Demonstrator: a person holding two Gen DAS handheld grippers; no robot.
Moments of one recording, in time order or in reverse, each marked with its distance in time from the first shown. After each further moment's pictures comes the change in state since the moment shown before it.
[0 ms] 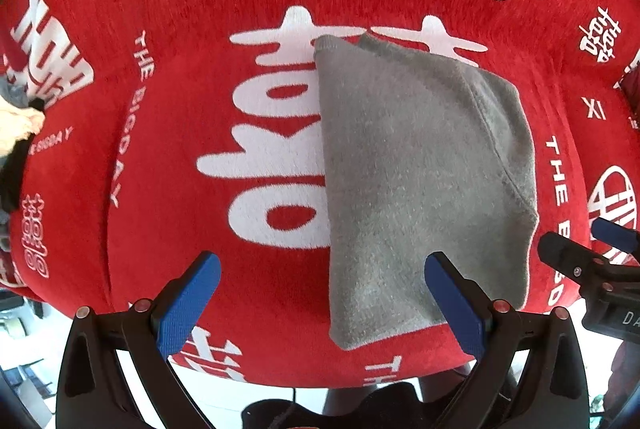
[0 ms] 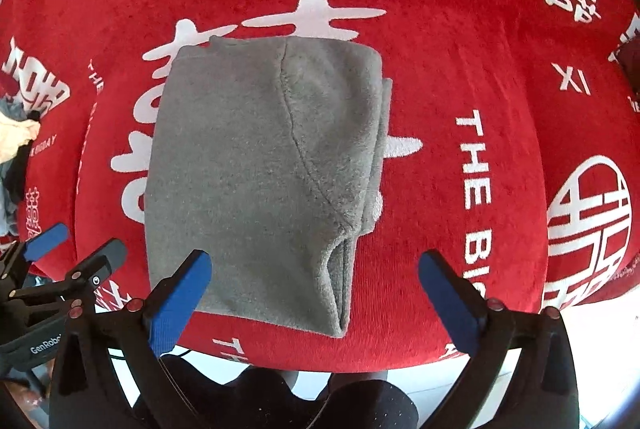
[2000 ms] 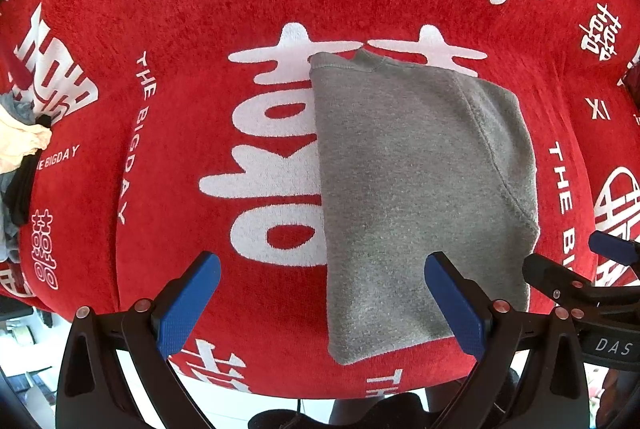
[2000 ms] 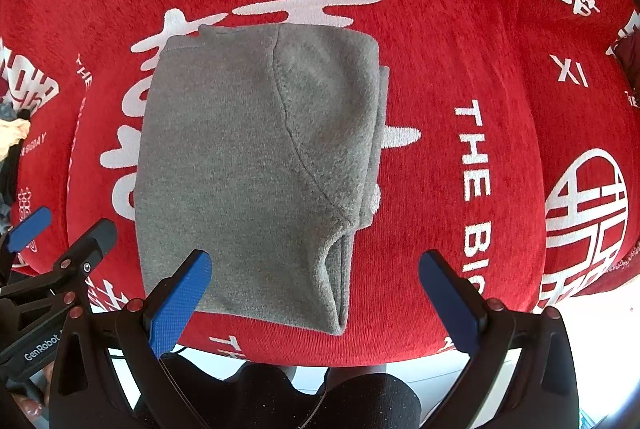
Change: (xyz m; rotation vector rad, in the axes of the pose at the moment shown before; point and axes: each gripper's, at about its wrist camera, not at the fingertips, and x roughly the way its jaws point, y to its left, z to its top) left arm -0.002 -0.009 0.006 0.012 -0.029 0.026; right arm 0.008 0.003 0.000 0.000 0.032 -0.025
